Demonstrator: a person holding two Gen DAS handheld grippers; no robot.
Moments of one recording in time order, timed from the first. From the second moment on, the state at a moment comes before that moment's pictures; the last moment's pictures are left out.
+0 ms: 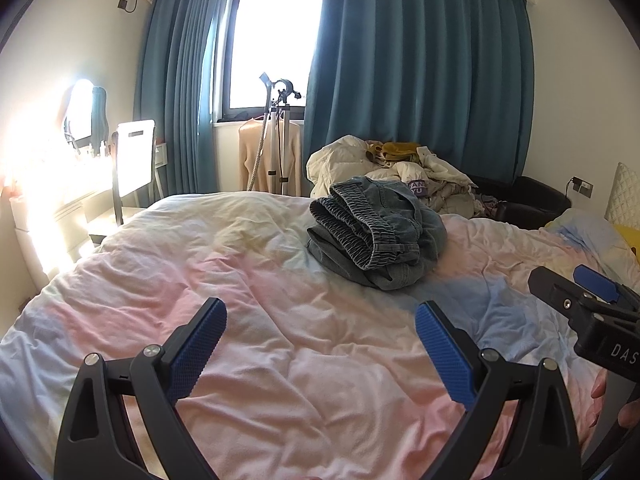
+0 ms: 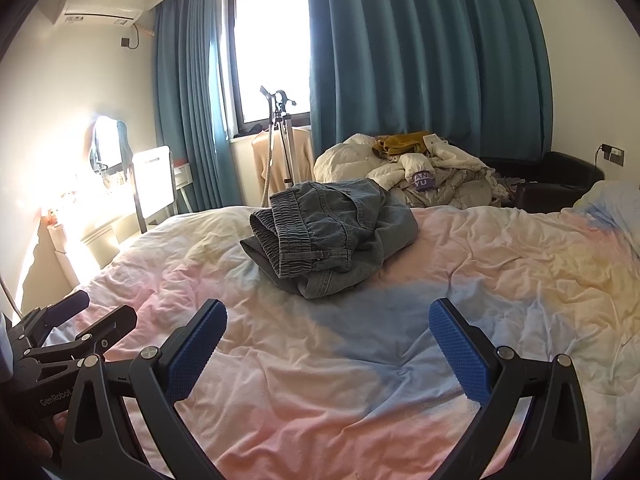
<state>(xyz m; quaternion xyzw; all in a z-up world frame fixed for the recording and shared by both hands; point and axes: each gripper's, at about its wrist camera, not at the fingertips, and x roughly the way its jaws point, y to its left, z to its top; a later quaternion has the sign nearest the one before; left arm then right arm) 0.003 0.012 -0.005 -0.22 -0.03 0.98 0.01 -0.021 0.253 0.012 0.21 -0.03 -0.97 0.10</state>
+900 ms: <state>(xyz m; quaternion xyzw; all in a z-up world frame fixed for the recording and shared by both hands) 0.003 0.017 -0.005 -0.22 -0.02 0.98 0.01 -0.023 0.261 0.012 0.21 -0.06 -0.97 0.10</state>
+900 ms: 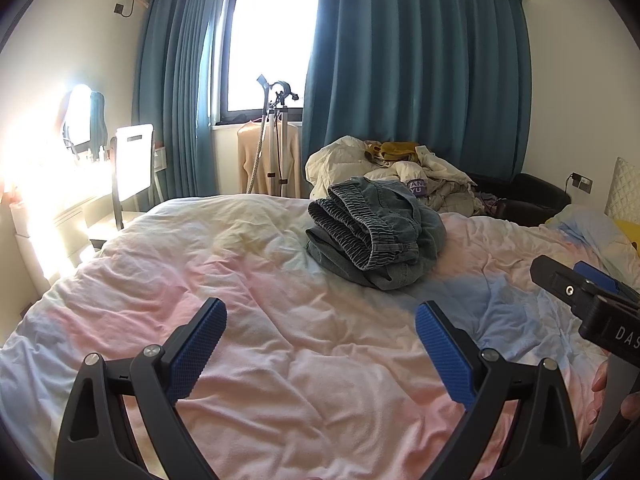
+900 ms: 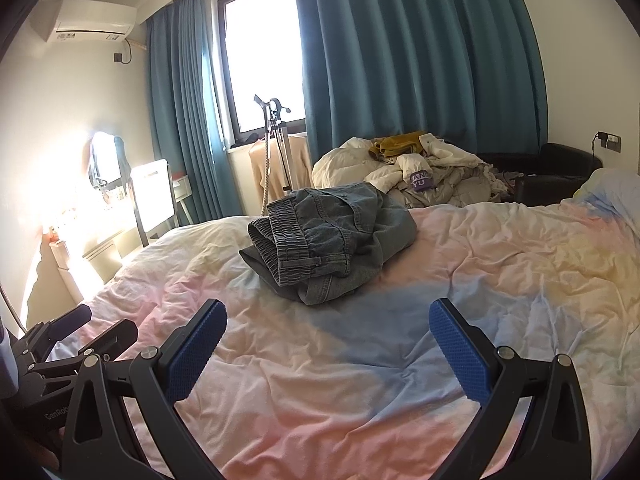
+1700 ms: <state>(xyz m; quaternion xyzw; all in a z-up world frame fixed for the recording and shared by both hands) -0.001 0.018 -0.008 -0.22 -0.02 0.97 0.02 -0.022 0.263 0.013 0.20 -0.07 -0.97 0.09</state>
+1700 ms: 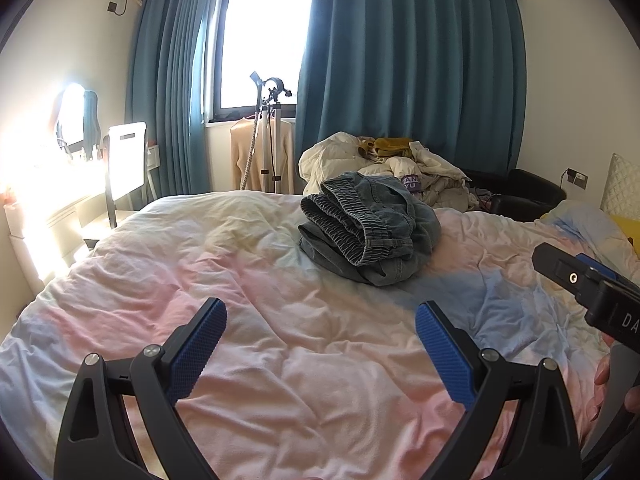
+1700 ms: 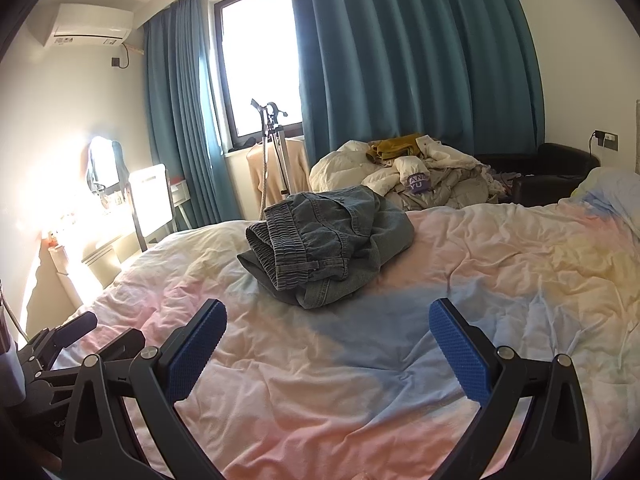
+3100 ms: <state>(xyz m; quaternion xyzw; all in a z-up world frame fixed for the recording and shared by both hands) -0.071 -0.009 0.000 -0.18 -0.03 0.98 0.00 -0.196 0.188 -0.005 0.23 -0.02 -0.96 0.13</state>
